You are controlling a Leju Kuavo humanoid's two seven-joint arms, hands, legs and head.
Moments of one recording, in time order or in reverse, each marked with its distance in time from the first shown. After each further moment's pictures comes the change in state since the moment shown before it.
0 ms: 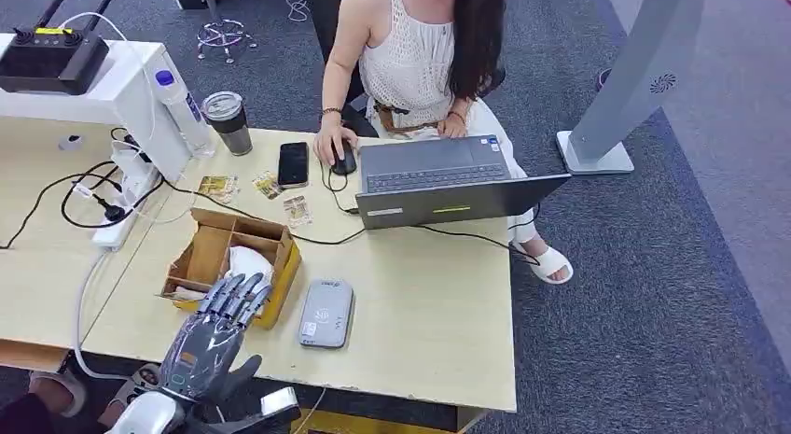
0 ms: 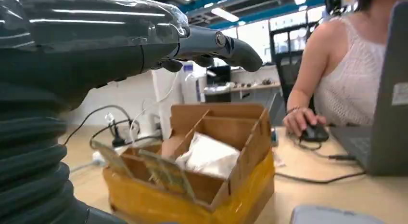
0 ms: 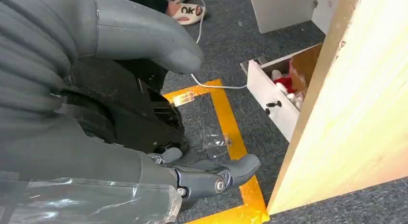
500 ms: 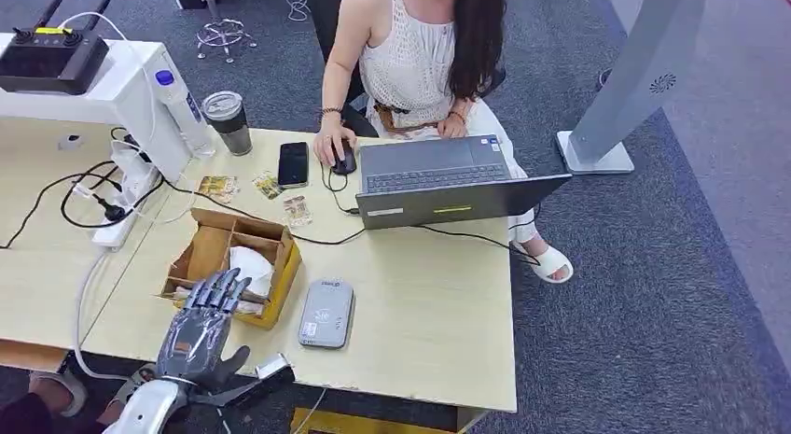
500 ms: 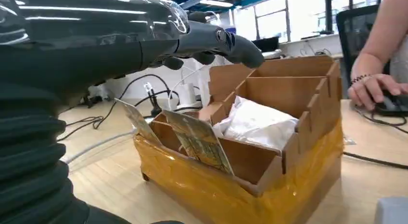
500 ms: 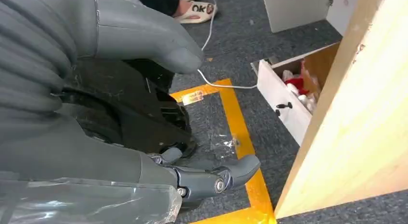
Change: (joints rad) left arm -0.061 -0.062 0.065 0.175 -0.003 0.055 0.038; right arm -0.006 0.000 -0.002 -0.001 0.035 0.000 0.031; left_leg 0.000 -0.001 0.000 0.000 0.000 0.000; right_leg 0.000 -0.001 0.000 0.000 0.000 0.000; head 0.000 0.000
